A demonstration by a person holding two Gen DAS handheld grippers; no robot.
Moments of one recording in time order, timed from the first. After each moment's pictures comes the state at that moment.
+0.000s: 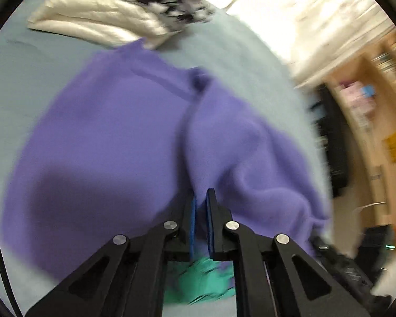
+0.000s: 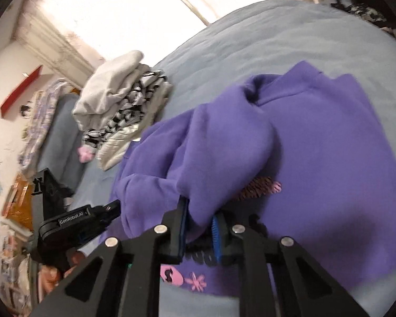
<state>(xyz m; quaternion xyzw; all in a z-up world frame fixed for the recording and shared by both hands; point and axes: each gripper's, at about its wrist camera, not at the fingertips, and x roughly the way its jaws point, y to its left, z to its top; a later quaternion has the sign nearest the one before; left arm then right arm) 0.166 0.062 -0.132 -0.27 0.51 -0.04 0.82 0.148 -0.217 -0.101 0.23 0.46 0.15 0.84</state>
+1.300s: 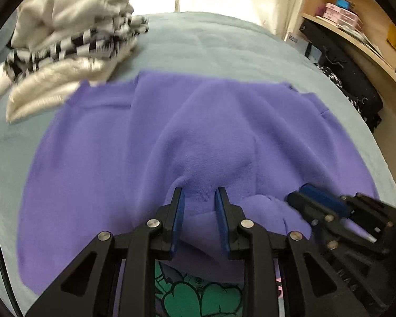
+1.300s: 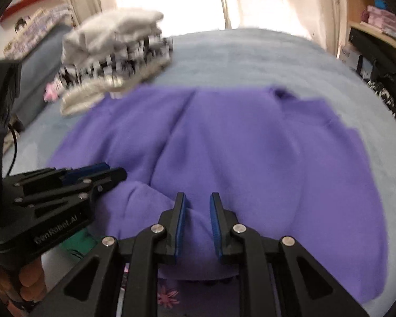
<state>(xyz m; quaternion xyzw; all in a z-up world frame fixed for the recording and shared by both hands) 0.171 -0.031 -0.130 -0.04 0.47 -0.06 0.88 0.164 -0.157 -0.126 0.00 0.45 0.13 0.88</state>
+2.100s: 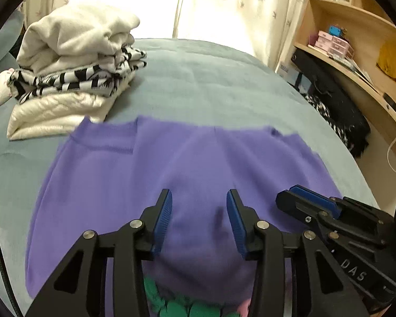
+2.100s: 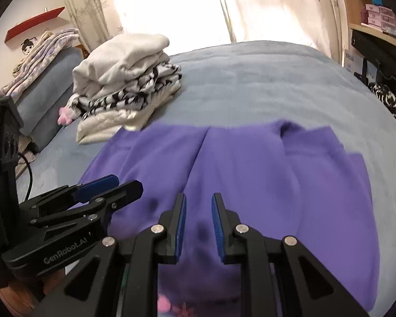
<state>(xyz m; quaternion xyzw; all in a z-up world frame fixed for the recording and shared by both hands) 0.176 -0.025 -0.084 -0.07 0.40 -0.08 0.91 0.184 -0.162 -0.076 0.04 0.41 0.15 0.90</state>
